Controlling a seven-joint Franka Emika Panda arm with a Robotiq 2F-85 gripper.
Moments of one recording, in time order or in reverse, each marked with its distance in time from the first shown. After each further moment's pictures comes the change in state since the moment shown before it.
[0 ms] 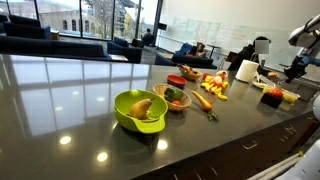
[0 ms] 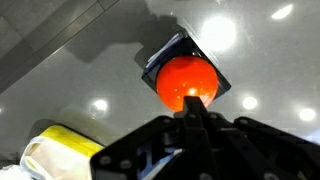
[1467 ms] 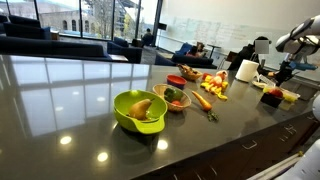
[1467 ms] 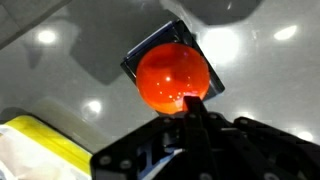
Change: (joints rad) arm -0.002 0.106 0.066 0.070 -0.050 0.013 0.000
